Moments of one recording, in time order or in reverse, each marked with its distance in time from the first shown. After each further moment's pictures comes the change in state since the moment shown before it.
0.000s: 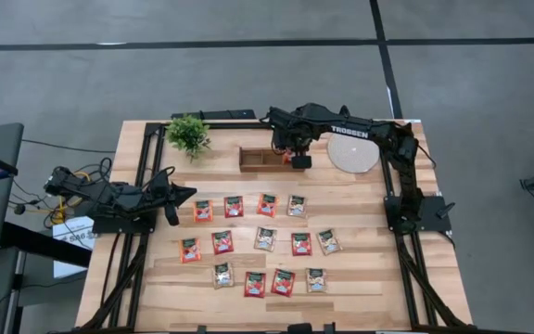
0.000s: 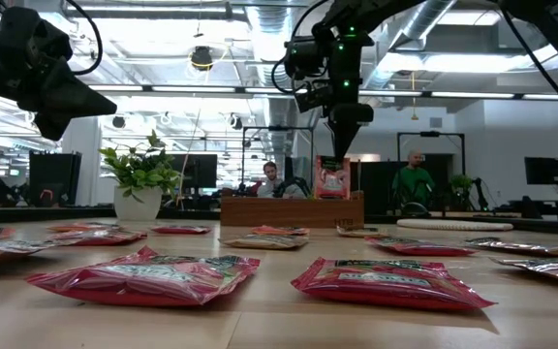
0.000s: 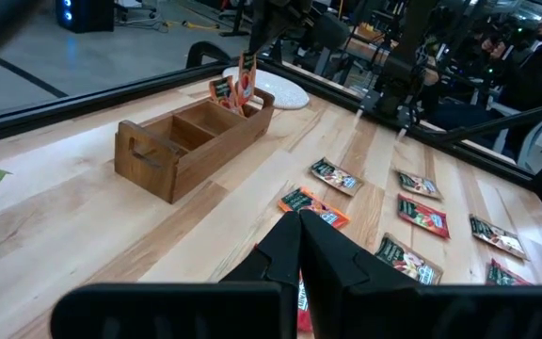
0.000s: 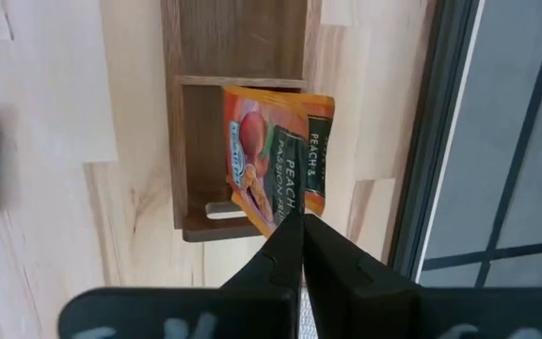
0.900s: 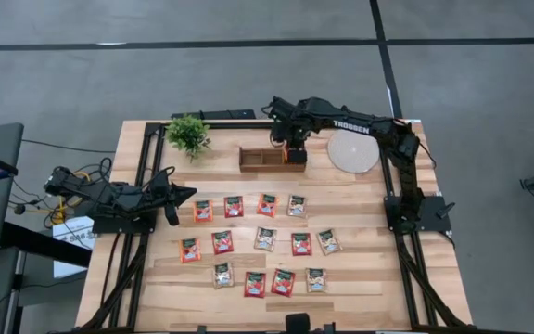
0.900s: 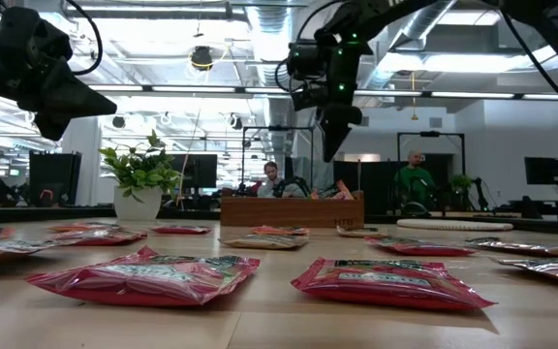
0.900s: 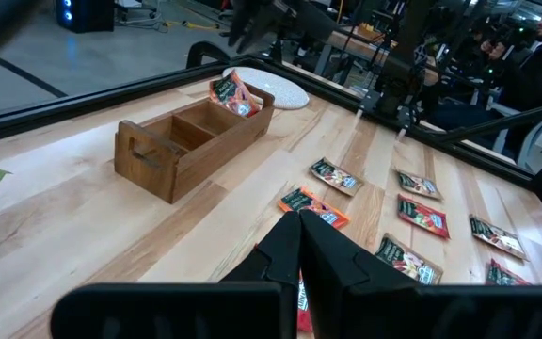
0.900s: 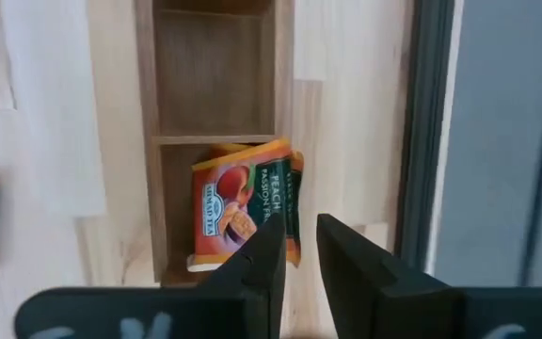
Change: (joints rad) left arm 0.000 0.000 0.000 0.000 0.000 -0.001; right arm -0.065 0.001 0.000 0.112 -0.114 -0.026
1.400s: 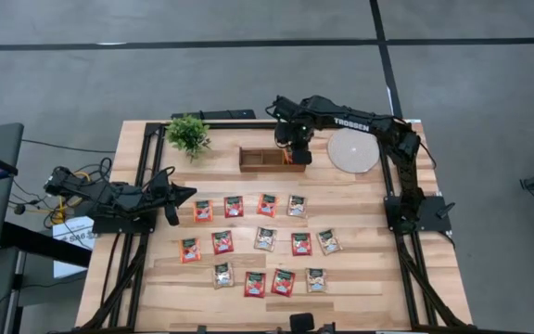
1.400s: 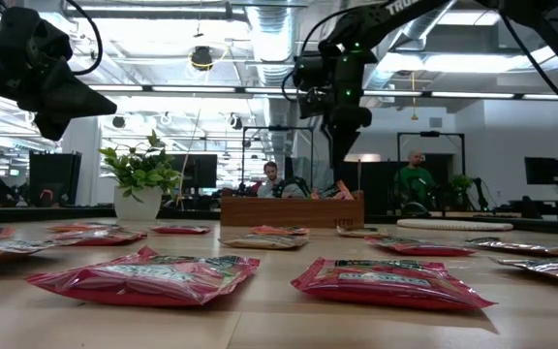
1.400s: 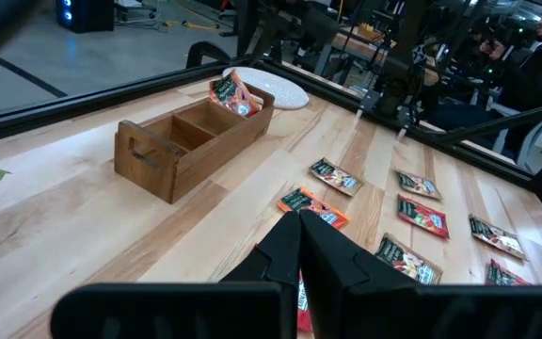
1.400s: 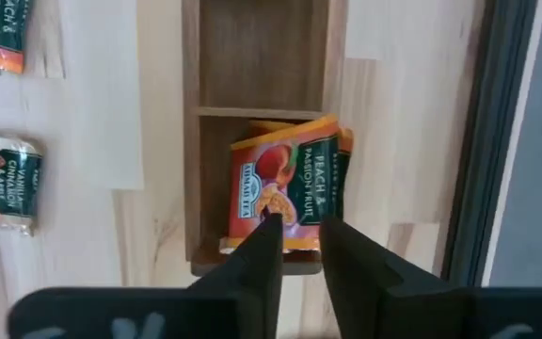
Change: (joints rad) left arm 0.000 0.000 0.000 0.000 0.000 -0.001; right arm -0.033 0.001 -0.041 -0.030 -0.113 -0.055
